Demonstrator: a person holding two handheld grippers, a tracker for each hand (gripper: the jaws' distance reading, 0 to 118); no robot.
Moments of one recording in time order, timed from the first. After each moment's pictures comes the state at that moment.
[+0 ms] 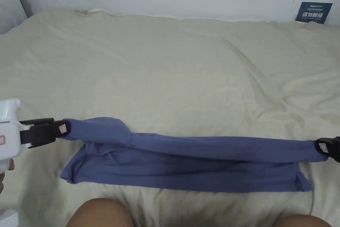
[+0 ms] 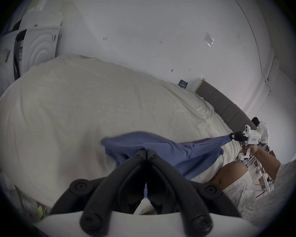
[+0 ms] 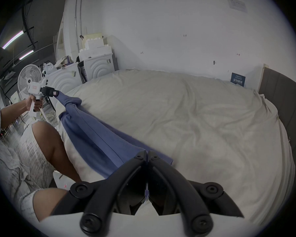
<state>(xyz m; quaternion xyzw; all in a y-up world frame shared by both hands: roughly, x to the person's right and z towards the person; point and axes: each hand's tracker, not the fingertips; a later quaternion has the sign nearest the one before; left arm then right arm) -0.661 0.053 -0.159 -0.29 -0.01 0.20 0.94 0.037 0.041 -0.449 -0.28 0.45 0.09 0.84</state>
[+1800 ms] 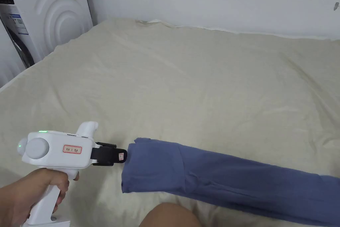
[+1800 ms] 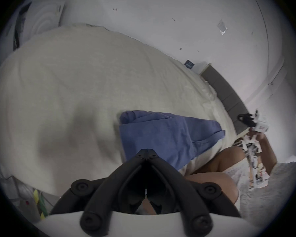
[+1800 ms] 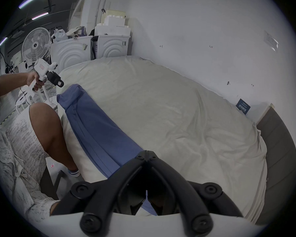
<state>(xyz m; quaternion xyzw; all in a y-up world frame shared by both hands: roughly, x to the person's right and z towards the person) -0.720 -0.003 -0.156 -0.38 -0.06 0.28 0.88 -0.061 0.101 -0.417 -0.25 0.45 0.24 0.82</state>
